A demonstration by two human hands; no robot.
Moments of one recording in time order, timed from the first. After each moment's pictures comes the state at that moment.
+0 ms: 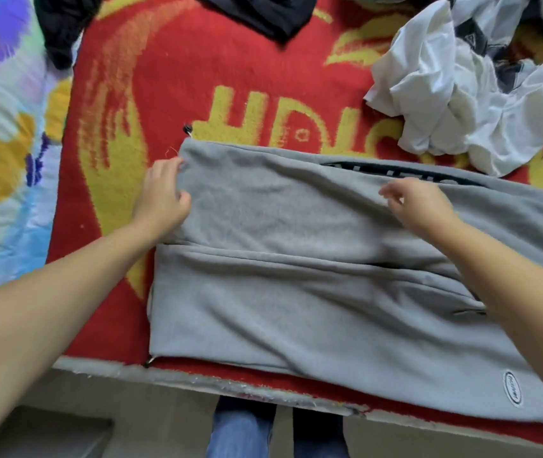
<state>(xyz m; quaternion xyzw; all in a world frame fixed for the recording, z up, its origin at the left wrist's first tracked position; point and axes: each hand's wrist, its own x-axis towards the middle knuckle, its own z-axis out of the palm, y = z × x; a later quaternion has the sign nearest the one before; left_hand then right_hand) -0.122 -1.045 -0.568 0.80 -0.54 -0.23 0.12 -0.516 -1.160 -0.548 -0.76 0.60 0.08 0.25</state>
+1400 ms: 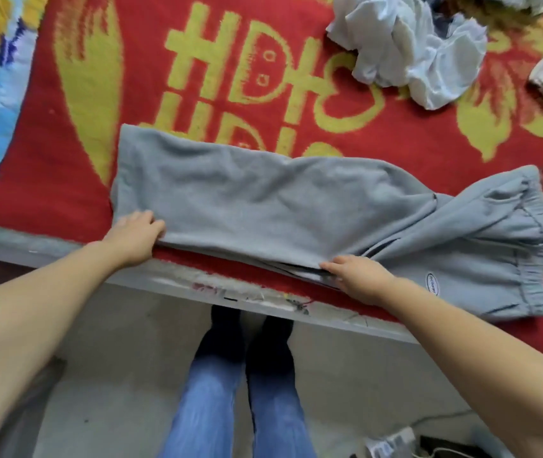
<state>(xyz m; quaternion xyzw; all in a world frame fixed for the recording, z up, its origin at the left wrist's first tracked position) -0.197 -0.818 -0.584 0.66 -0.65 -0.26 -0.26 -0.618 -0.910 -0.552 -0.85 0.32 0.35 0.23</state>
